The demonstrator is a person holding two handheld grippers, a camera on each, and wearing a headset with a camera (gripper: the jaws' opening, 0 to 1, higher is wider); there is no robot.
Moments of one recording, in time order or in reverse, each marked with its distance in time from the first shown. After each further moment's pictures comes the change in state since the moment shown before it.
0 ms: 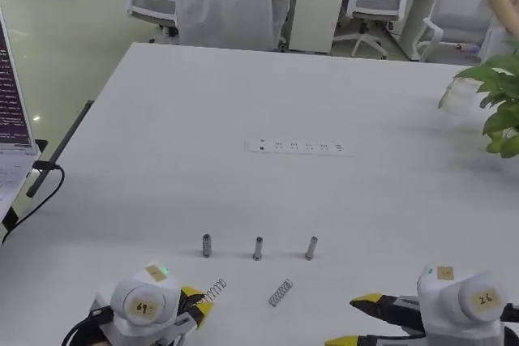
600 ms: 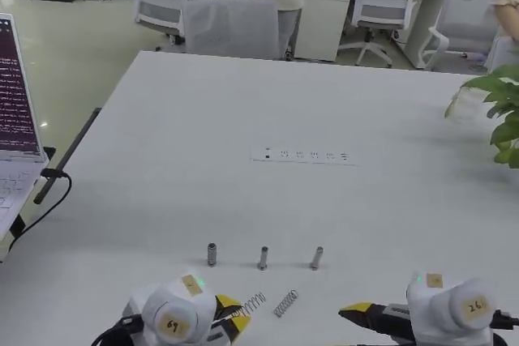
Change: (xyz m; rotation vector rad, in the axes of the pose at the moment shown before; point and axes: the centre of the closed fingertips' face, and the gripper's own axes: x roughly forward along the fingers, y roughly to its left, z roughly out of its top) left arm 0.002 -0.052 0.034 0.122 -0.046 -0.124; right arm 0.018 0.014 0.009 -0.018 -0.002 0.058
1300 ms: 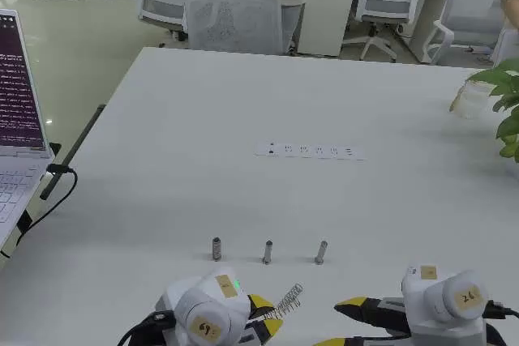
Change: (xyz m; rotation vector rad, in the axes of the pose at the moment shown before) left arm 0.009 -0.036 0.020 0.075 -0.020 -0.091; right arm 0.007 0.003 0.001 0.002 -0.003 0.026
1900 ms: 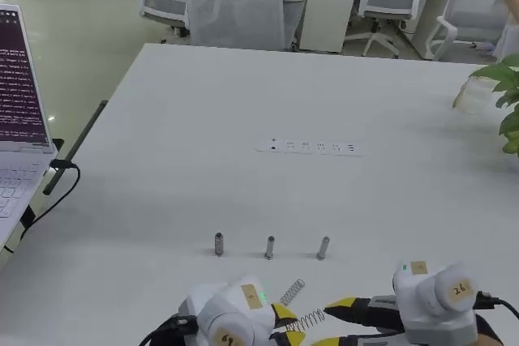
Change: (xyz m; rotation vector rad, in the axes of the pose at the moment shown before) left arm 0.007 -0.034 0.008 0.066 0.000 -0.083; right arm 0.009 0.018 -0.003 -0.015 0.026 0.089
